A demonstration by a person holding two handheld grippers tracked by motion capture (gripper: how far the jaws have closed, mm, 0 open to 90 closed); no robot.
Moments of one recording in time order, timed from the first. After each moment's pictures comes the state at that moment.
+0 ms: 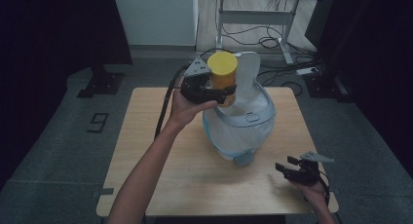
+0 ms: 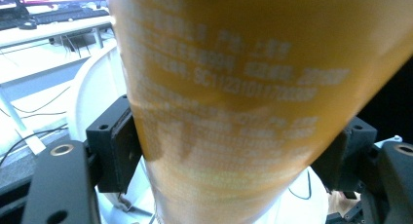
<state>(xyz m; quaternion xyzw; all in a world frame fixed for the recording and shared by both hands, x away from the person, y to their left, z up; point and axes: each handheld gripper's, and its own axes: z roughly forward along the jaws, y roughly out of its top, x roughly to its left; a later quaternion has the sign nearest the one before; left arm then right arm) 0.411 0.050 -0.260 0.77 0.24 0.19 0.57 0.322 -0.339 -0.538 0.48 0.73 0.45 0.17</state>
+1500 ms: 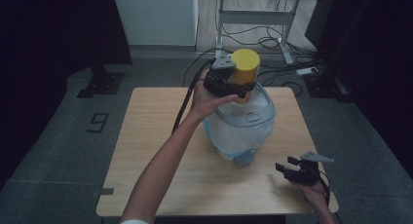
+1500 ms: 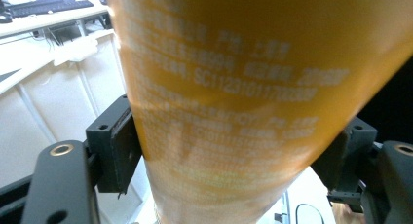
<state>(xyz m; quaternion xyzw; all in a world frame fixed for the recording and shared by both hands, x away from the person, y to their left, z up) 0.438 -0.002 -0.263 0.78 0.23 0.17 0.55 0.322 -0.340 -0.539 0.48 0.73 0.45 0.17</state>
